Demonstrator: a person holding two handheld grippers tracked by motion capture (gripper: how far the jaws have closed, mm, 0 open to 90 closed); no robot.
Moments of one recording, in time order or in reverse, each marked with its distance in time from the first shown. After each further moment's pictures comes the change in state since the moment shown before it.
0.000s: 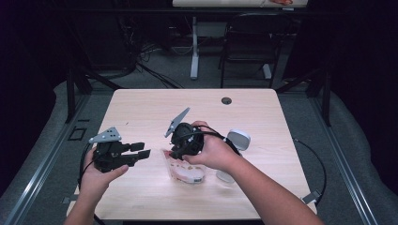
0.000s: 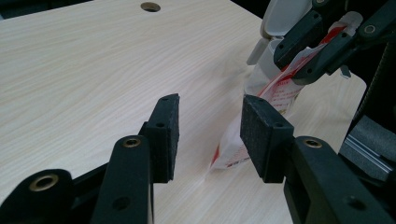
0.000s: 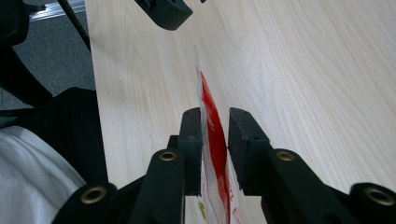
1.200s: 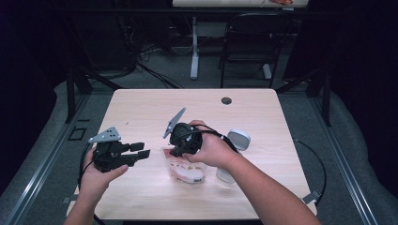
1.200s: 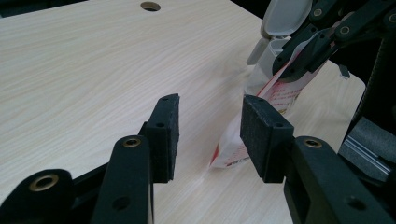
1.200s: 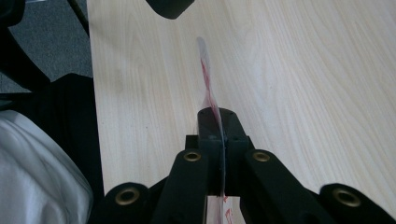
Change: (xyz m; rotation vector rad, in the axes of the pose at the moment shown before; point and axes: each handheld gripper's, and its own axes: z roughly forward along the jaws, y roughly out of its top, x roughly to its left) left arm 0.001 -0.001 0.001 0.001 -0.005 -0.008; right arm -0.005 0.003 0.007 0.040 0.015 -0.051
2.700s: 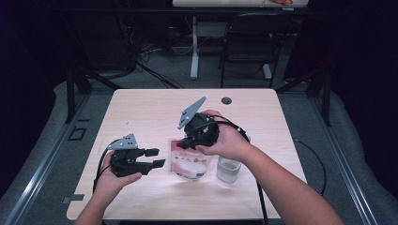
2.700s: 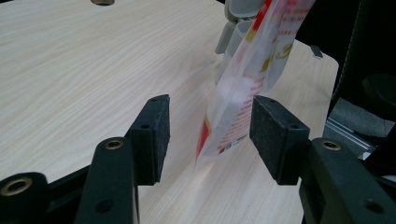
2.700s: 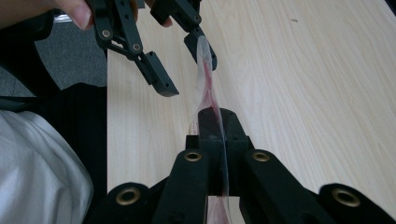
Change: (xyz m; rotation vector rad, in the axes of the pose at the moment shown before) left arm -0.009 -0.011 0.041 0.013 -0.128 0.085; right arm -0.011 -0.013 -0.048 -0.117 0.018 -0.053
